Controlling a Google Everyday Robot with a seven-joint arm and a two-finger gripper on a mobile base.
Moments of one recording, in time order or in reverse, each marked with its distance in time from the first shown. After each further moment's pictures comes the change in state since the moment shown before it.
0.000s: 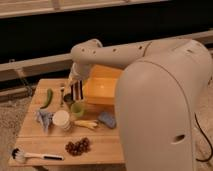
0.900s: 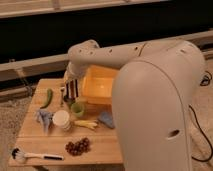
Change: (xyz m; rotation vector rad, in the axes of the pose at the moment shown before) arm -0.014 0.015 0.007 -0.035 -0.051 -0.026
